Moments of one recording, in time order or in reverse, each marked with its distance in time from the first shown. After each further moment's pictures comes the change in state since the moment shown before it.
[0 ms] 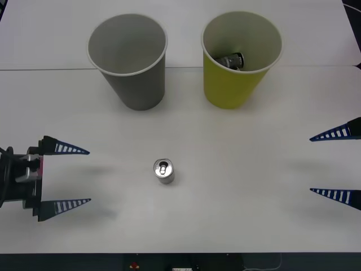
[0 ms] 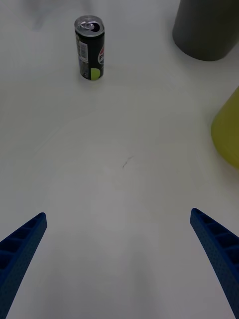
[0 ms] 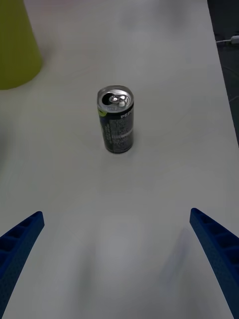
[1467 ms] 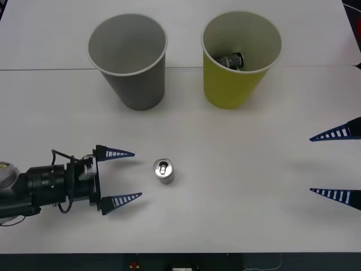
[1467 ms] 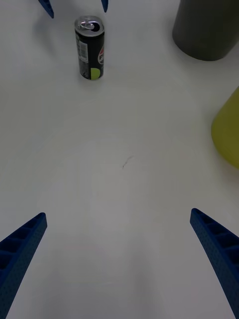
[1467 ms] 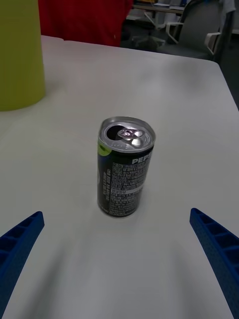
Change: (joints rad) right arm 0.000 0.000 0.000 0.000 0.000 0.000 0.000; left arm -0.333 -0.239 -0.473 0.450 0.356 0.085 -0.321
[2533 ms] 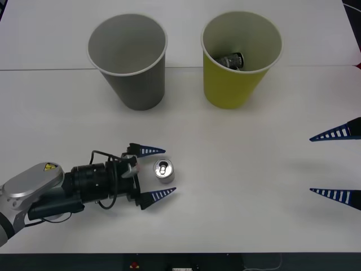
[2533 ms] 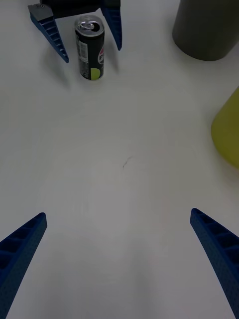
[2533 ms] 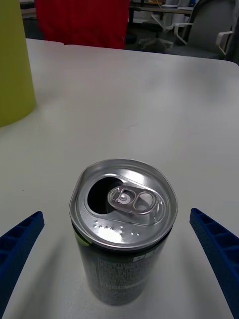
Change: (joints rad) right arm 0.000 0.000 0.000 0.000 0.000 0.000 0.000; left arm -0.099 -0.146 -0.153 0.008 -0.006 0.216 -0.037
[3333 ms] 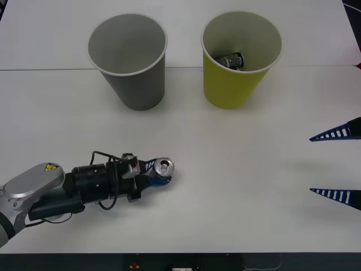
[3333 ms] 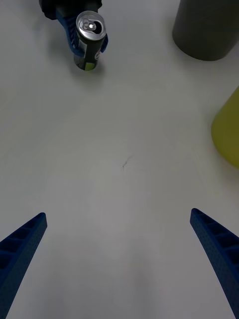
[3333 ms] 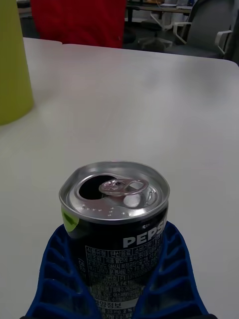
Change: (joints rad) right arm 0.000 0.000 0.000 0.000 0.000 0.000 0.000; left arm 0.000 -0.001 -0.003 0.000 -0.005 0.001 0.002
